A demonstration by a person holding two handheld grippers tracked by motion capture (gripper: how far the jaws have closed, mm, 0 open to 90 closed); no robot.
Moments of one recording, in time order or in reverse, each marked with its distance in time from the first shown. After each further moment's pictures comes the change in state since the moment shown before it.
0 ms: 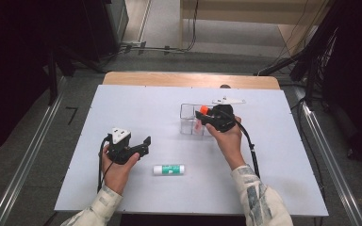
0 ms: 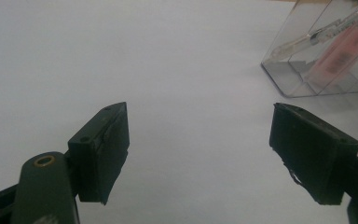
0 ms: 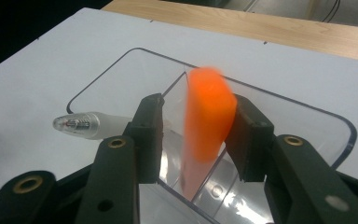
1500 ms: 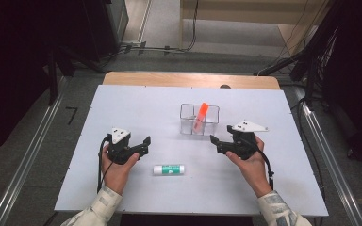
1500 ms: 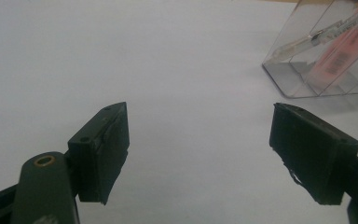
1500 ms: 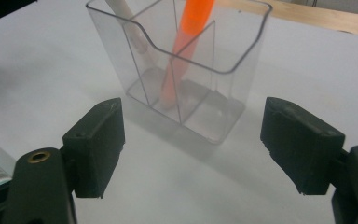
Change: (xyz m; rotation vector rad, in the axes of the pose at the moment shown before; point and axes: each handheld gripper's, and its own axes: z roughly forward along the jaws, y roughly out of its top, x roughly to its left) left arm 0.000 0.000 0.000 -0.002 0.004 -0.004; right arm -0.005 -0.062 -0.070 -0.009 -0.054 -0.067
